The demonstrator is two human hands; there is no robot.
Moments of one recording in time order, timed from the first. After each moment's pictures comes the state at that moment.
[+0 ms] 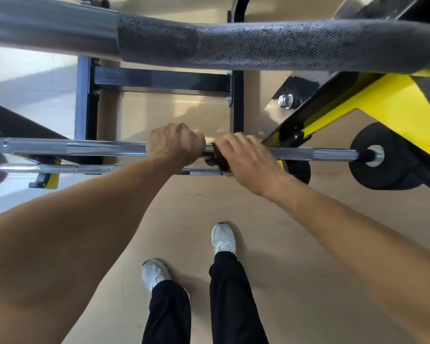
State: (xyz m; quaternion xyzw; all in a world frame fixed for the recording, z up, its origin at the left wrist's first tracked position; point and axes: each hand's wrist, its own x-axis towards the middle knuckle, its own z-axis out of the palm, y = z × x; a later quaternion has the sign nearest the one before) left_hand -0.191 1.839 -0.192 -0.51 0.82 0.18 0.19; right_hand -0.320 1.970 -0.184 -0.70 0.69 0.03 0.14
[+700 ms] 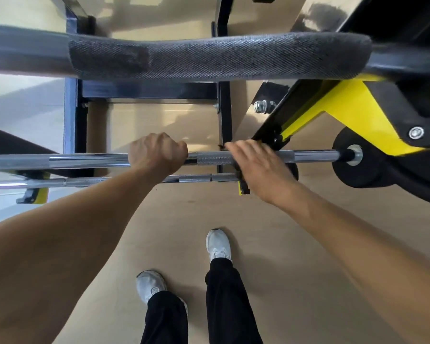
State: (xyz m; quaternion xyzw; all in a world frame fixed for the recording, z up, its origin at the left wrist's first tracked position) left_hand -0.189 1.841 -0.197 -0.51 0.83 0.15 0.17; right_hand -0.353 2.008 -0.171 -0.65 0.73 0.06 0.18
